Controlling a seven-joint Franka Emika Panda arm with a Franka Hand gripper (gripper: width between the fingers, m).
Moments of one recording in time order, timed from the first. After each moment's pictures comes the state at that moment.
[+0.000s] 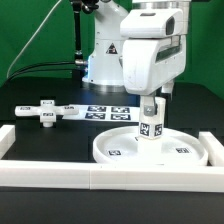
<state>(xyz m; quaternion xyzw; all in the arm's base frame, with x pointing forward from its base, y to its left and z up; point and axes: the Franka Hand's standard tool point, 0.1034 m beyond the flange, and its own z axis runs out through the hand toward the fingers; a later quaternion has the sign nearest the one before) 0.561 0.050 0.082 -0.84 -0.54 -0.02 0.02</state>
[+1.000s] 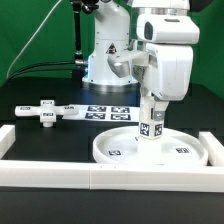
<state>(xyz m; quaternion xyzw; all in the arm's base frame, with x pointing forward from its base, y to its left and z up) 0.561 0.038 0.074 -0.67 -0.74 -0.01 -0.02</state>
